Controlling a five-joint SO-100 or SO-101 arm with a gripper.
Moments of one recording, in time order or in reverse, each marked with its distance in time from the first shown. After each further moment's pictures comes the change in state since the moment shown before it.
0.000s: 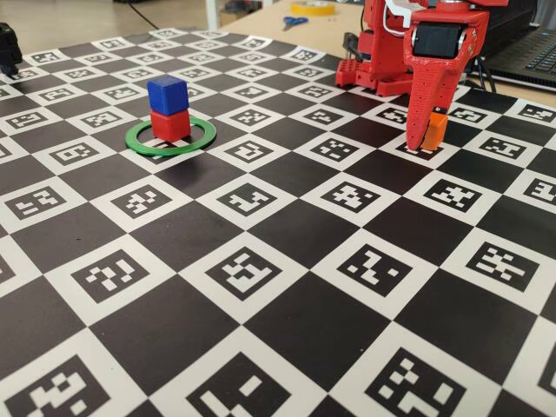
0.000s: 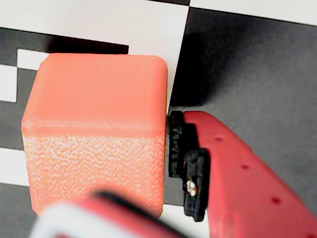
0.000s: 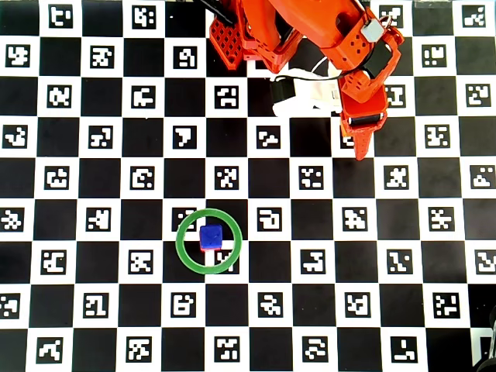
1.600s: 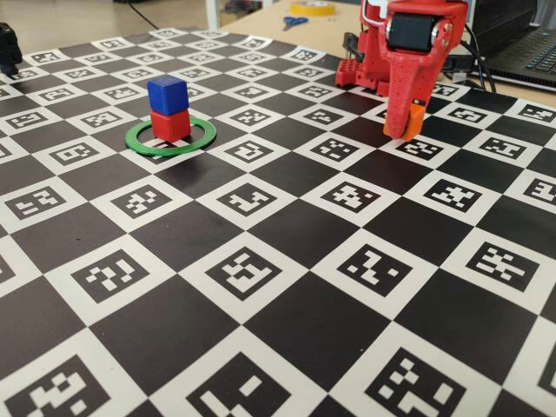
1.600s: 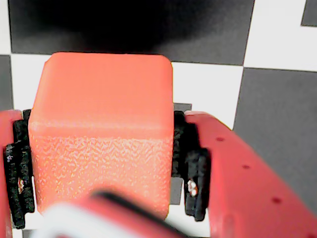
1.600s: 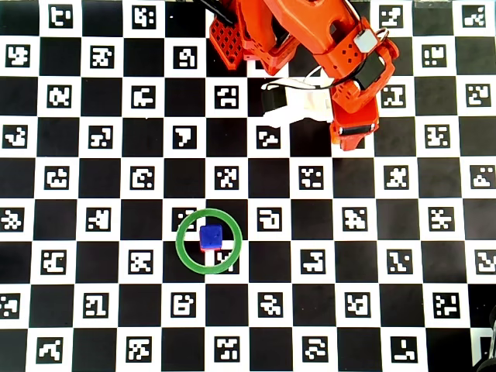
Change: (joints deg) arm 11.2 0.0 -7.3 11.5 -6.5
